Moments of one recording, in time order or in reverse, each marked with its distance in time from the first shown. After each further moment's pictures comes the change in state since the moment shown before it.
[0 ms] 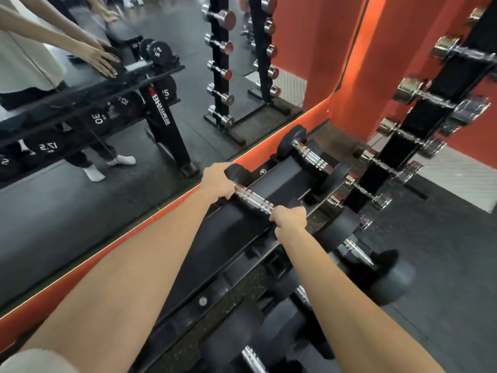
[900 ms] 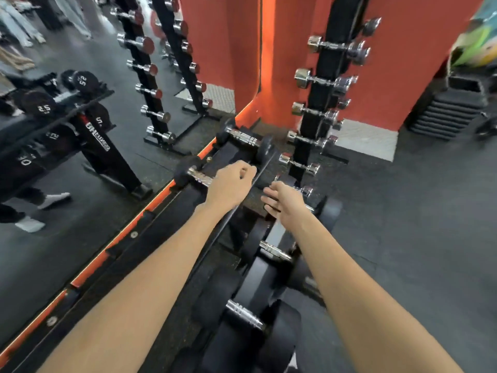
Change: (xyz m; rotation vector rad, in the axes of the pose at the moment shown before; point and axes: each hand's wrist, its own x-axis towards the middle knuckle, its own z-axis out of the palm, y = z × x) left_hand -0.193 0.057 0.054 0.043 -0.109 0.513; right_hand -0.095 0.055 -0.141 0.395 -0.120 -0.061
